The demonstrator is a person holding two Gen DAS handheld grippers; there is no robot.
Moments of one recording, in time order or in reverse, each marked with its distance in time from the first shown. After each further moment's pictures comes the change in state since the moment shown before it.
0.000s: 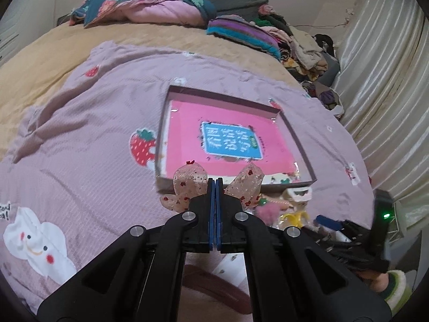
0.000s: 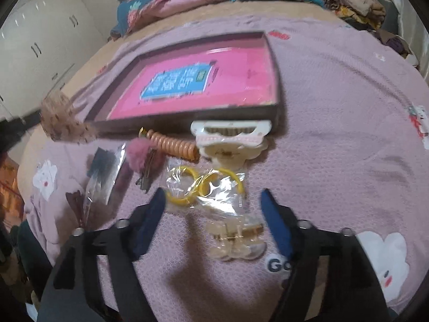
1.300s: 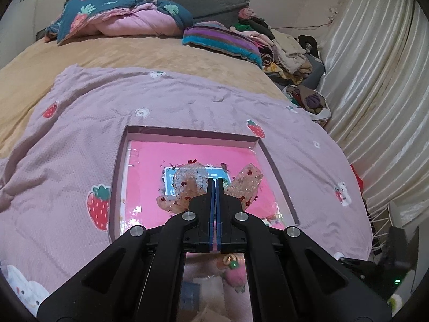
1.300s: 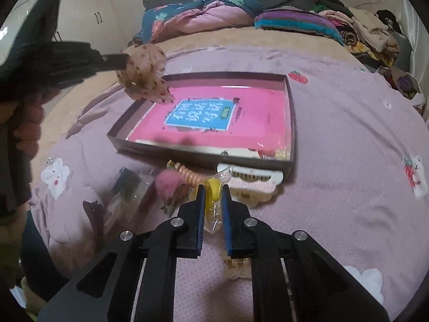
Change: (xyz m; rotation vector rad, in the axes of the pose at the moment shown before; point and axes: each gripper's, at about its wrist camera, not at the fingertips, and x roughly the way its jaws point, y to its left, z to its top) left arm 0.045 -0.041 0.067 0.056 -0.034 -0.072; right arm -0.036 0.021 0.024 -0.138 -0.128 0.014
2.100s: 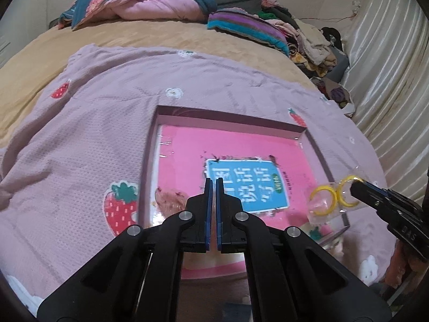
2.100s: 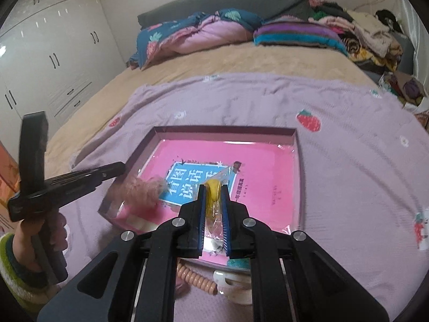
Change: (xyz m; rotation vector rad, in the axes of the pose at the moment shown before) left arm 0.049 0.054 -0.005 -0.032 0.059 0.107; right arm 0.048 -0.023 0.106 0.060 -0.052 0.040
